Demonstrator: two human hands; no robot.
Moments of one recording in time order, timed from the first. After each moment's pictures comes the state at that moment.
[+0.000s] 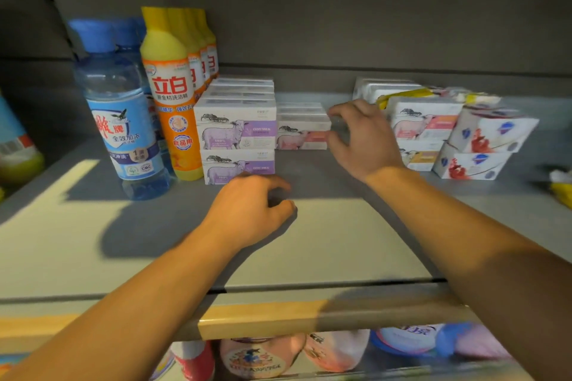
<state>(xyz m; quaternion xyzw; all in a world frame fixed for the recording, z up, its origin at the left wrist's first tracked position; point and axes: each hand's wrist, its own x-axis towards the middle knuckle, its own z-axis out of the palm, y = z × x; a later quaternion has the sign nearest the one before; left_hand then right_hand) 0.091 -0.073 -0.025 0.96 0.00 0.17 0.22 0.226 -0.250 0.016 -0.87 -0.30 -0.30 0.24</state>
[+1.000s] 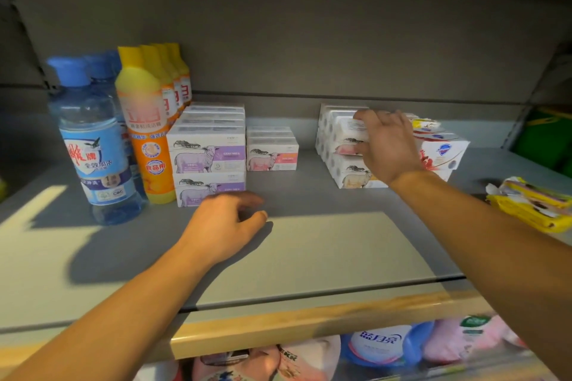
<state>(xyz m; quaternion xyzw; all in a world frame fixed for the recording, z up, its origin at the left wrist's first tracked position) 0.090 -0.081 -0.022 0.94 0.00 0.21 0.28 0.249 -0.334 0.054 -0.92 -0.21 -0.32 0.08</state>
